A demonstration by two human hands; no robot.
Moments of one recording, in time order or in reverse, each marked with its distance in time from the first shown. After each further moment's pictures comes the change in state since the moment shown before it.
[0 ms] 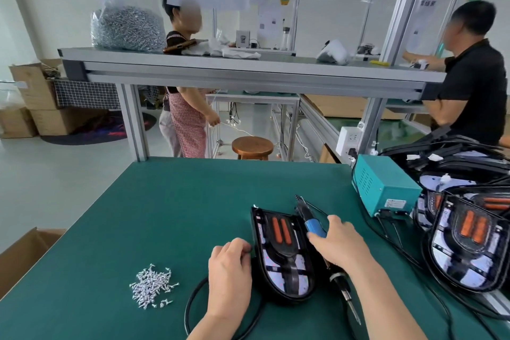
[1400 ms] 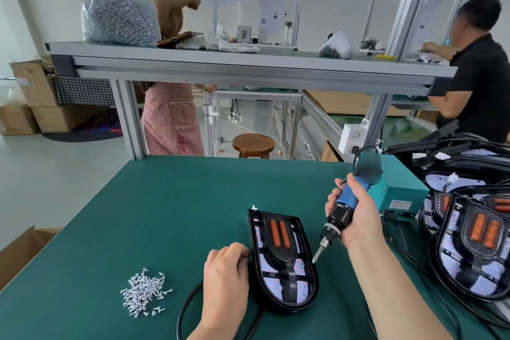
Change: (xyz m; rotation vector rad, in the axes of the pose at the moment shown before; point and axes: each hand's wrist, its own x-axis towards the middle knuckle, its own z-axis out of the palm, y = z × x) left_hand -0.001 0.002 -0.002 0.016 -0.014 0.002; right_hand 0.052 -0.005 -0.025 1.938 -0.031 0.007
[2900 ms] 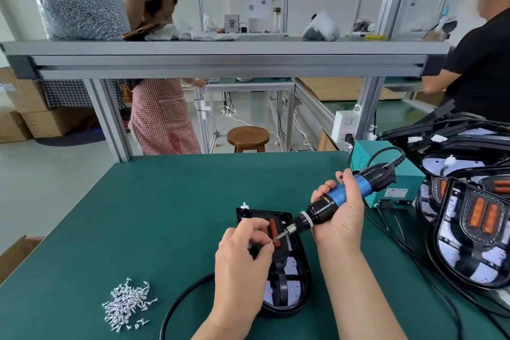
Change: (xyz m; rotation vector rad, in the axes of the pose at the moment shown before) left_hand 0.005 0.071 -0.007 -0.270 -0.099 0.006; right_hand -0.025 0.025 0.023 0.329 0.072 -0.204
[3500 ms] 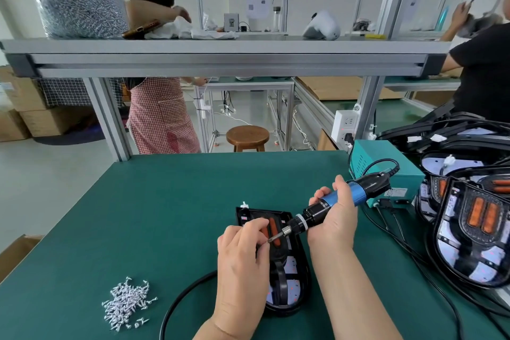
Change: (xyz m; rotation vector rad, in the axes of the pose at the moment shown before) left_hand 0.002 -0.025 0.014 0.233 0.195 0.330; right_hand 0.001 0.012 -0.002 -0.139 0.177 -0.048
